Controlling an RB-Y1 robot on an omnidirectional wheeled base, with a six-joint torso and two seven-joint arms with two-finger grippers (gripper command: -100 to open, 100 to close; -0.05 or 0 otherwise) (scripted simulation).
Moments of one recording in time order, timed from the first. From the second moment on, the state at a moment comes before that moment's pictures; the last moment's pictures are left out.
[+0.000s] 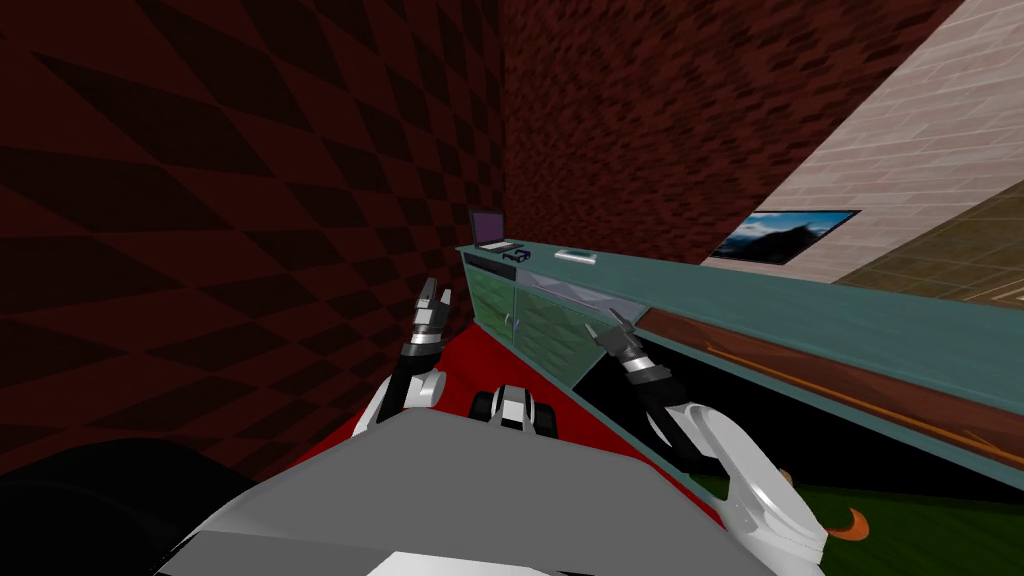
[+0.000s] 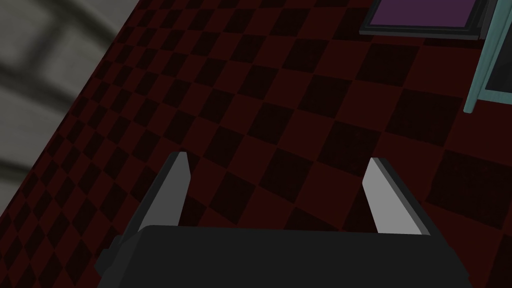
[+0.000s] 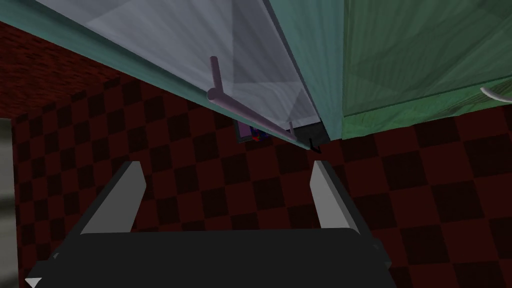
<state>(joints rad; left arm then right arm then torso) 0.51 -0.02 -0.01 -2.30 -0.09 -0.43 -0.02 0.37 -0.43 -0.19 -2.03 0.97 -0.41 1.21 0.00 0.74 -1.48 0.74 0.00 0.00</state>
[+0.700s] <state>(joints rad) 0.51 -0.02 -0.01 -2.30 -0.09 -0.43 -0.02 0.35 -0.48 -0.22 -1.99 1.09 -0.40 1.37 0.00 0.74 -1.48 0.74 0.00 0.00</state>
